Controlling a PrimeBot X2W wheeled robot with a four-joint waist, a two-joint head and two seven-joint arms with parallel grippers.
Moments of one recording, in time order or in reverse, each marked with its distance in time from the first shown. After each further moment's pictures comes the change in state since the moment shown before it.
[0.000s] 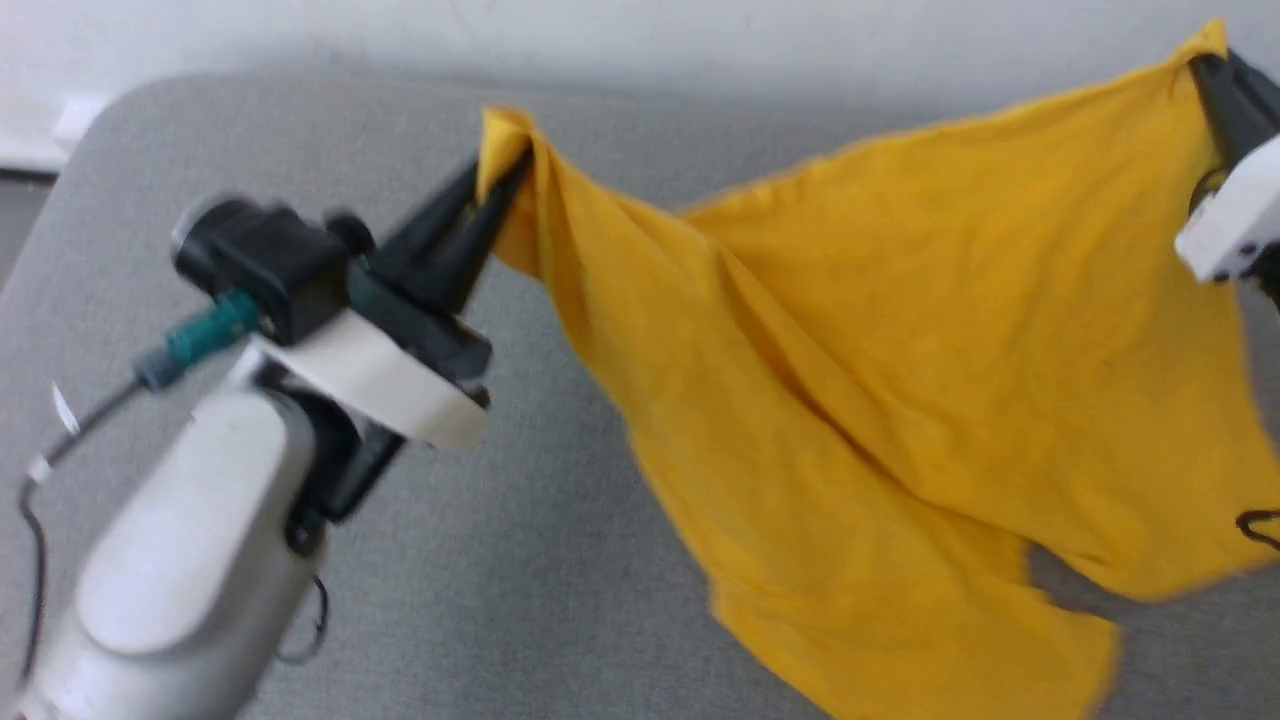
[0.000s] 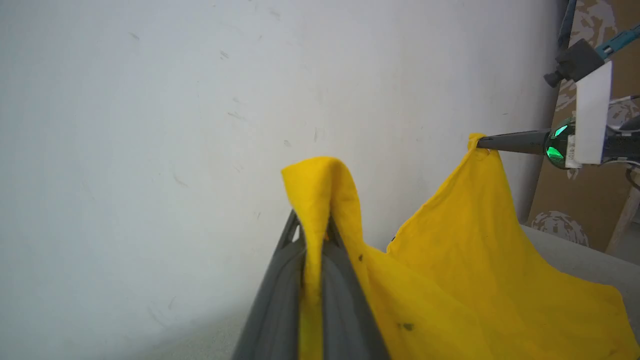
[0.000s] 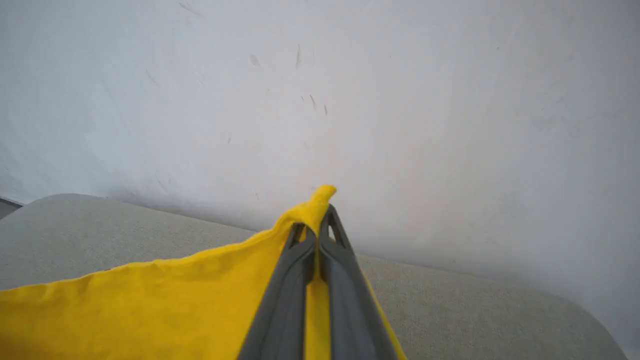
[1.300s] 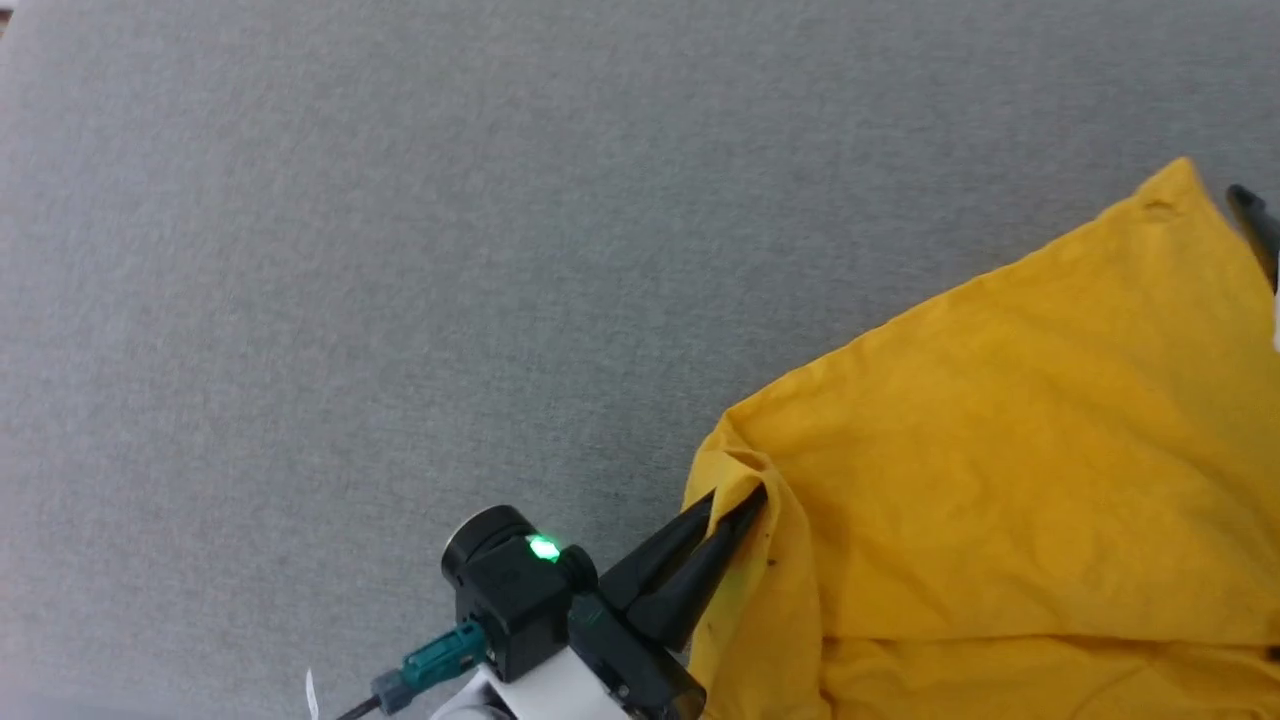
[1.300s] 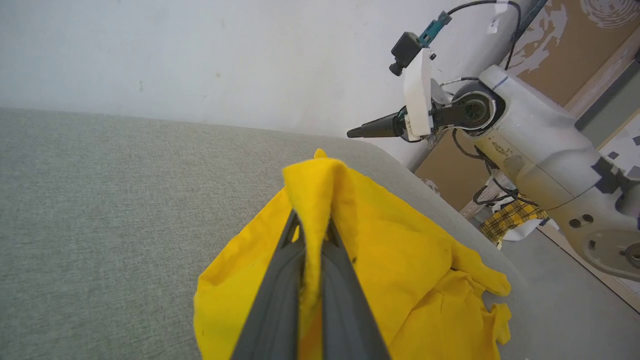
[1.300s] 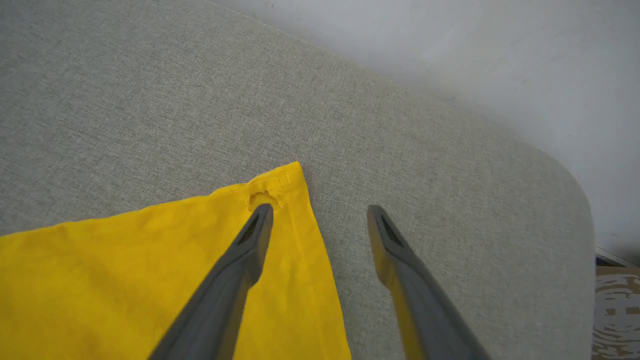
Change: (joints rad) left arm 0.422 -0.165 -0.191 -0.230 0.022 0.035 -0.013; right arm 0.105 -0.191 0.037 -0.169 -0.063 0.000 0.433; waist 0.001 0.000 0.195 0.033
